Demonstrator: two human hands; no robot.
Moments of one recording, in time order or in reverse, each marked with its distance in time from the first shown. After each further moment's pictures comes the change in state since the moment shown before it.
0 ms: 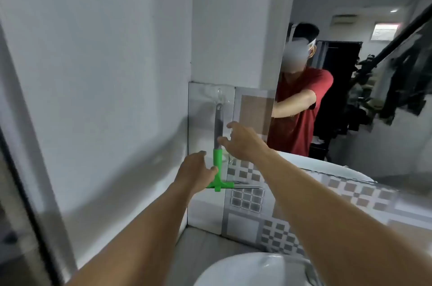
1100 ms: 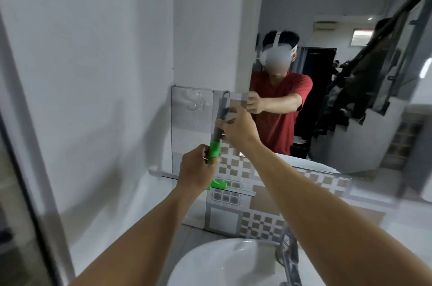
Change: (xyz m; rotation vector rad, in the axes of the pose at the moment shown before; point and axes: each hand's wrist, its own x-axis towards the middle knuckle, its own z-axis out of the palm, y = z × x) left_hand -0.057 0.075 -0.001 -0.230 0.279 0.139; right_hand -0.048 -0.003 -0.053 0.590 0.309 0.107
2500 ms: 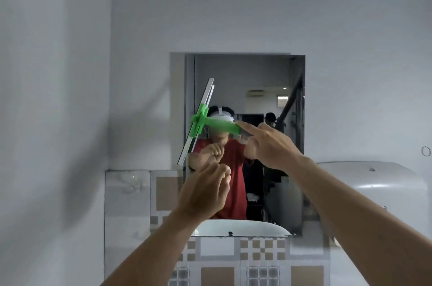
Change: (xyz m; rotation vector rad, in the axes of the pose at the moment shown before) left_hand 0.045 0.189 0.012 0.062 0.175 0.985; right_hand -0.007 -0.076 -0.262 -1.045 0.279 -0.490
